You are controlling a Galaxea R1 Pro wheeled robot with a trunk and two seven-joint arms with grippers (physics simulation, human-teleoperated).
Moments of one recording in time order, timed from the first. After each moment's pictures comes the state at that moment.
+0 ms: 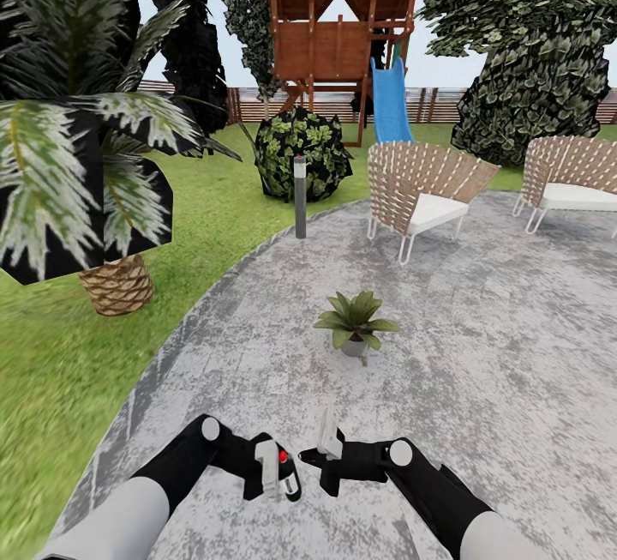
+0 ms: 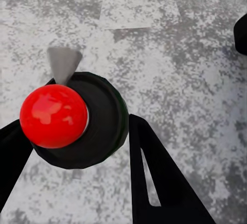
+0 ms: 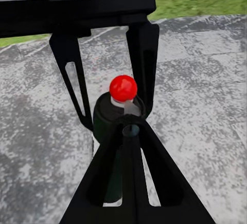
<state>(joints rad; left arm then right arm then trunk) -0.66 -0.03 -0.19 -0.53 -0.74 -0.20 -1.06 -0.56 -0.04 0.56 -0.72 0.16 -0.23 0.76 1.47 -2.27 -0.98</state>
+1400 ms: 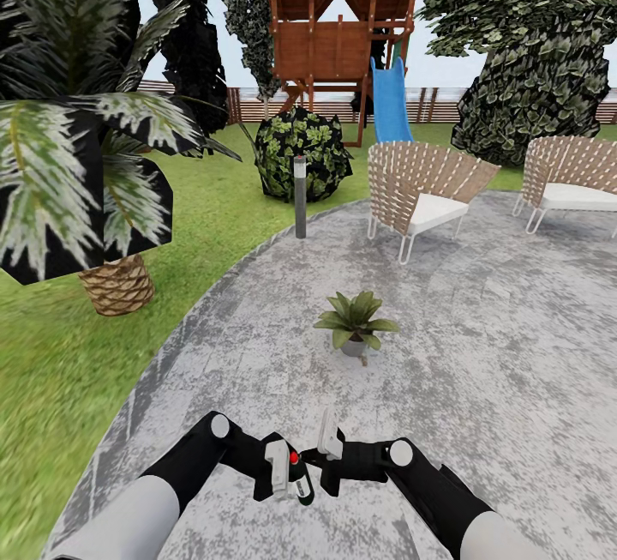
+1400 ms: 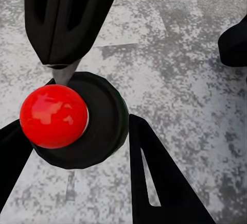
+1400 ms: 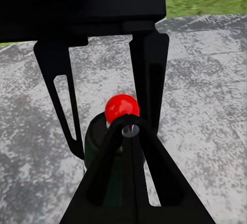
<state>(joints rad) -0.66 -0.06 -0.19 -0.55 -0.74 -0.20 -1.11 -0.56 -0.04 0.56 -0.72 0.16 -0.23 0.76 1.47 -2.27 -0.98</state>
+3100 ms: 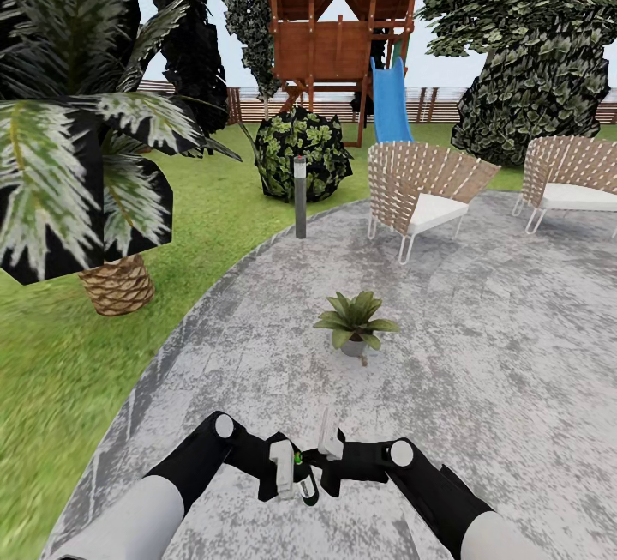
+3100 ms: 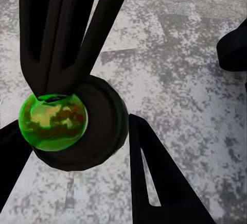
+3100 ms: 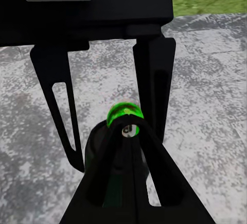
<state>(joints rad) -0.66 -0.08 -0.19 -0.55 -0.75 -0.20 -1.11 -0.56 -0.04 0.57 -0.71 0.16 -0.23 0.76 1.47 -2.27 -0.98</state>
